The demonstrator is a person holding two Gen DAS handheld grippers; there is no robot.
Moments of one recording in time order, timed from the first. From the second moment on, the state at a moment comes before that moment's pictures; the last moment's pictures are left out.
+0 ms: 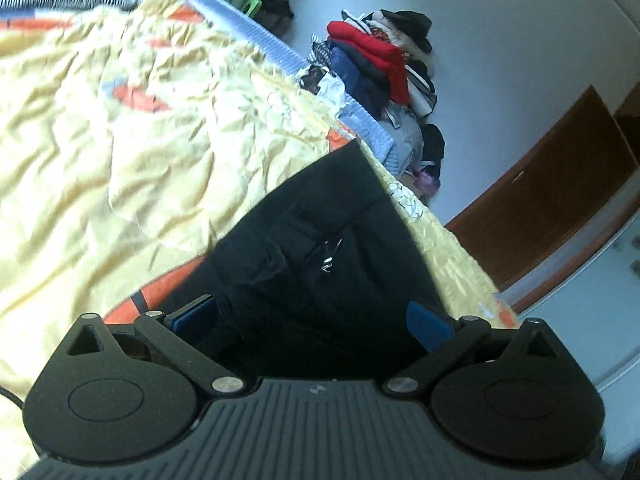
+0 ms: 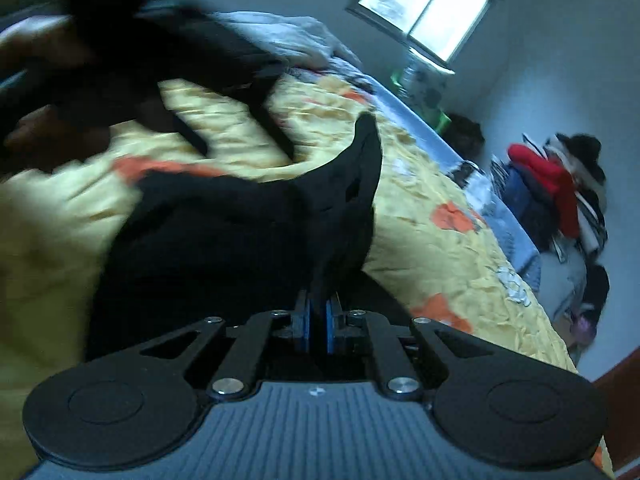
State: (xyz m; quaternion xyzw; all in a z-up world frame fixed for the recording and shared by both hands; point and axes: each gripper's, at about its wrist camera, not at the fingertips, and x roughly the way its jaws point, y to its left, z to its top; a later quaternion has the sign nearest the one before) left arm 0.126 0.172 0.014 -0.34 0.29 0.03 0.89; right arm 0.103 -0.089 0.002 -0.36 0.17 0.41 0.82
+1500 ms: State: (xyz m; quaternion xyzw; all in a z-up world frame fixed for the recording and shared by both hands) left arm 0.091 0.000 0.050 0.00 0.28 -0.16 0.95; right arm -0.028 -0.319 -0.008 0.04 0.34 0.09 0.94
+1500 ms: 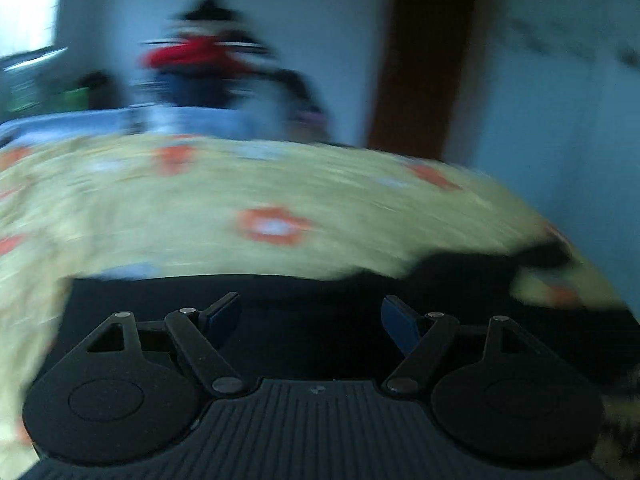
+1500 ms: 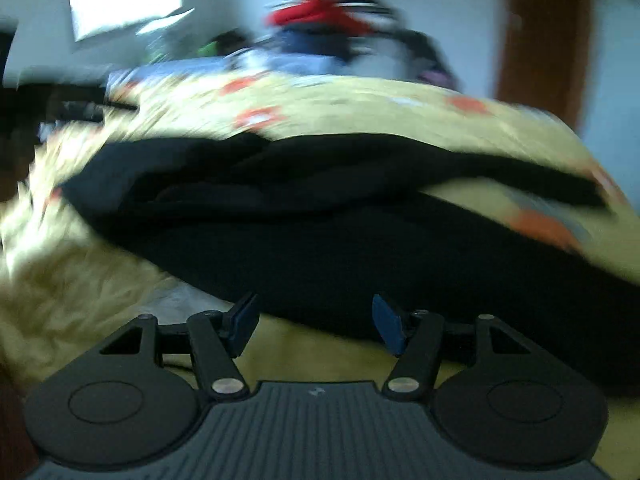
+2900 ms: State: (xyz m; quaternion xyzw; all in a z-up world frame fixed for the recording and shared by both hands) left arm 0.107 -0.135 -0.025 0.13 0.30 -0.35 0.88; right arm 0.132 -0.587 -0.016 0.49 0.12 -0.07 0.86
